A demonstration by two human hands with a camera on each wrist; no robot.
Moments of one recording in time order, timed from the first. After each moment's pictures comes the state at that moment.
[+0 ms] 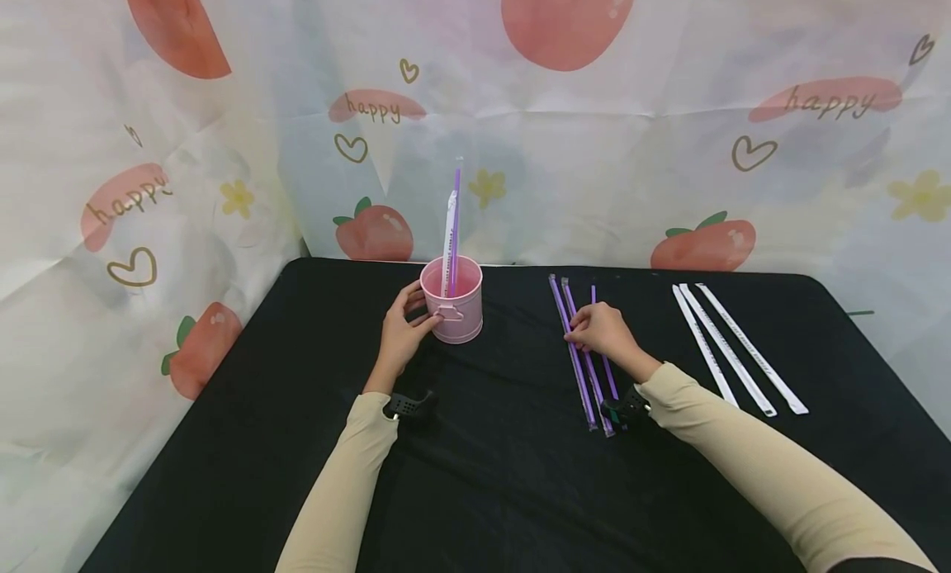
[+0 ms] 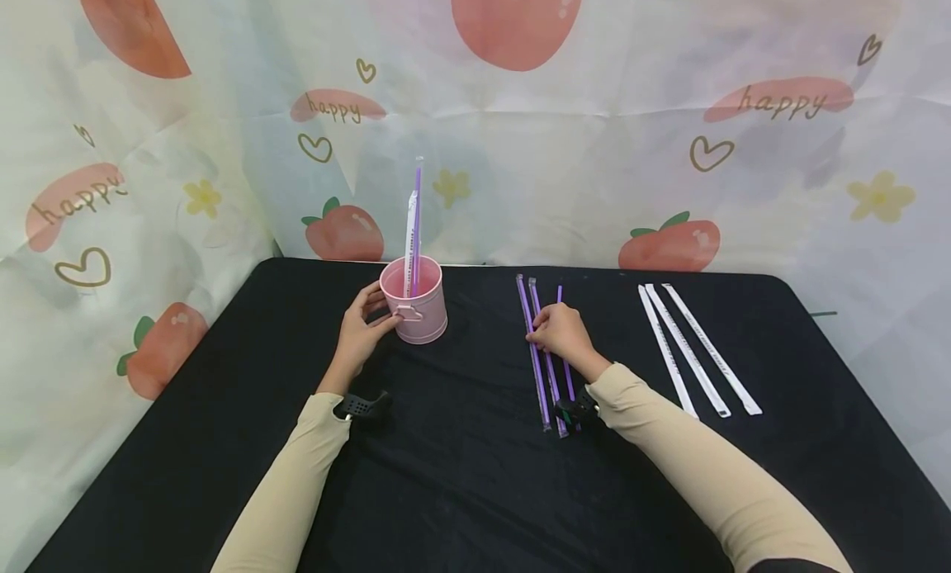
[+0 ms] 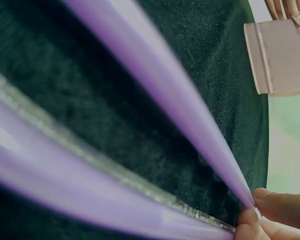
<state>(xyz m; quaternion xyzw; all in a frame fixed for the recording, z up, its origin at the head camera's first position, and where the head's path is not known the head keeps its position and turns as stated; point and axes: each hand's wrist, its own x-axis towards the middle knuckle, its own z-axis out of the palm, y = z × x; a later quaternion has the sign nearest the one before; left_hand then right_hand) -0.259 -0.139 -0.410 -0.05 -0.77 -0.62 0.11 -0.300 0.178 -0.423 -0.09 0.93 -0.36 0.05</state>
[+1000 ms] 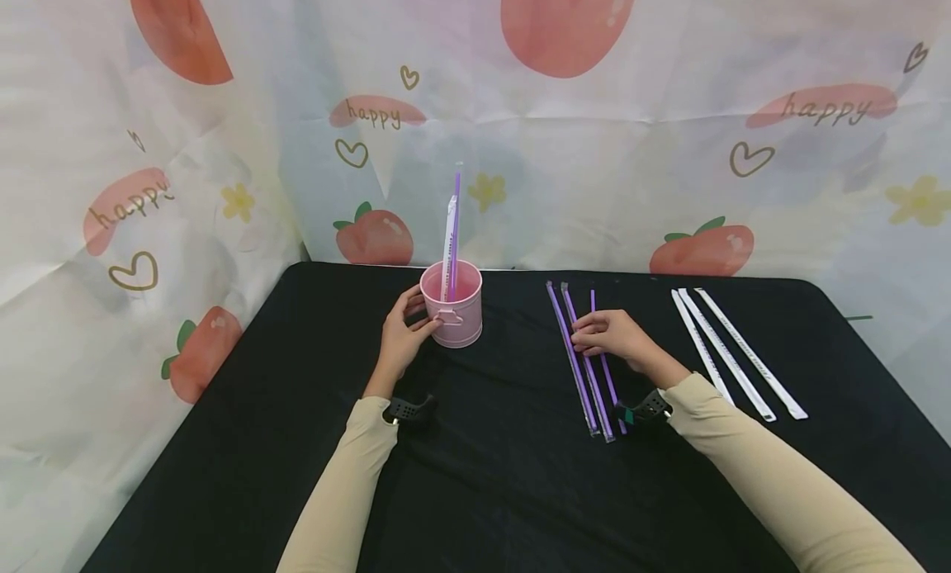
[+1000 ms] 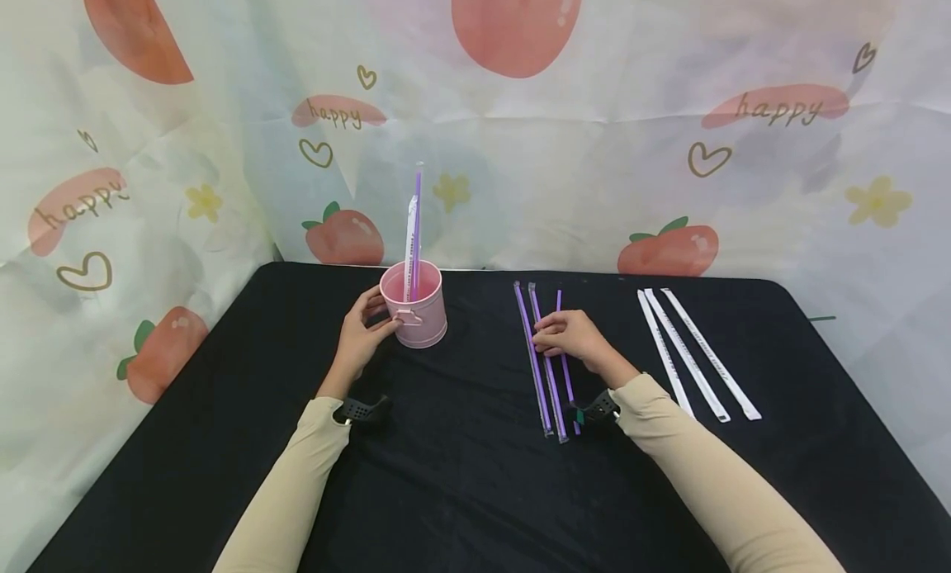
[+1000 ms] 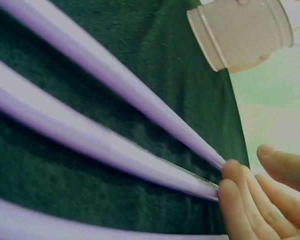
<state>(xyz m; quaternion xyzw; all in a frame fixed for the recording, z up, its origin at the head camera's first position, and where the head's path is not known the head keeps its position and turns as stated) -0.260 -0.139 -0.413 -0.05 -0.77 -0.62 0.11 -0.301 0.206 -0.427 -0.13 0.83 -0.52 0.16</state>
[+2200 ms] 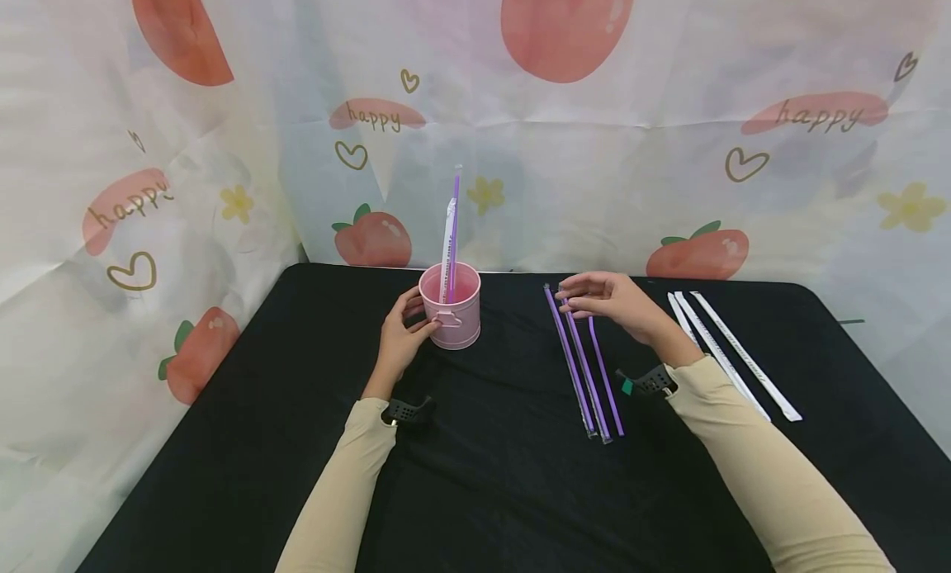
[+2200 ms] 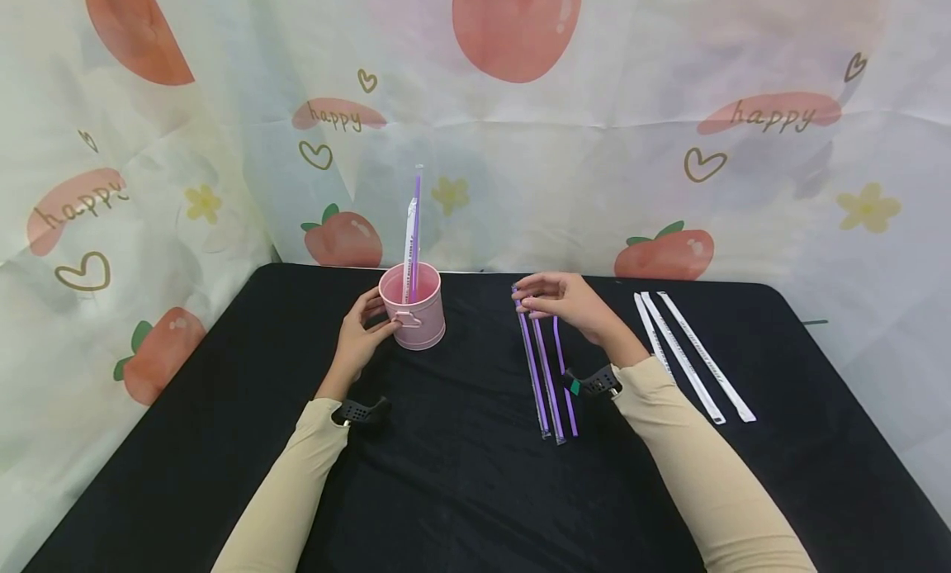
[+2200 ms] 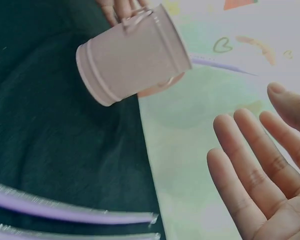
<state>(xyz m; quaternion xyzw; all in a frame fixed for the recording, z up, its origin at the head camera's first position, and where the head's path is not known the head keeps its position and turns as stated) -0.259 -0.140 -0.414 -0.07 -0.76 -0.63 0.11 -0.304 0.202 -0.364 -0.26 0.77 -0.57 0.13</state>
